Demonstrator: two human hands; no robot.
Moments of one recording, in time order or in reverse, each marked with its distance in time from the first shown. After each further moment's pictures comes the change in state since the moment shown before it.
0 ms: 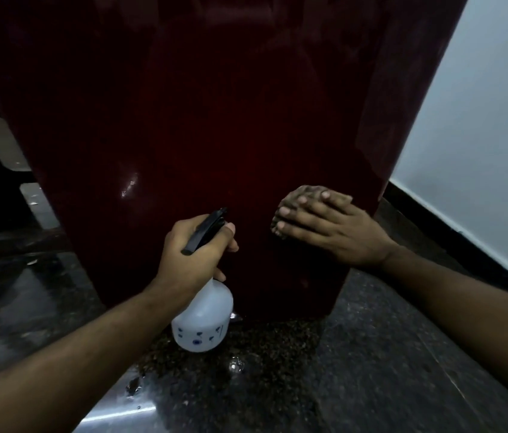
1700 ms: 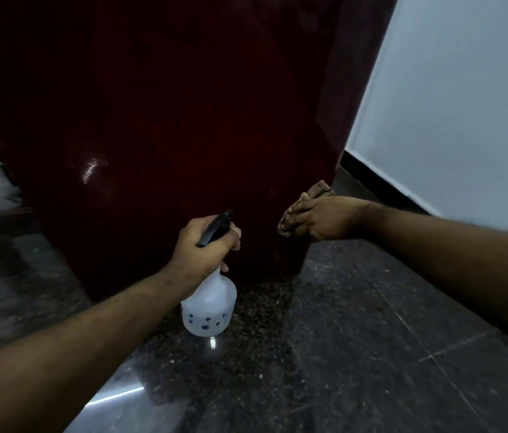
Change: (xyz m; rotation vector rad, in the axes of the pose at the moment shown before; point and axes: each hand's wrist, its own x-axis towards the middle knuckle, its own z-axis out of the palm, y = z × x) left_hand -0.027 -0.036 0.031 0.031 -0.255 -0.092; right_hand -0.010 0.003 -0.040 0.168 -0.795 -0.314
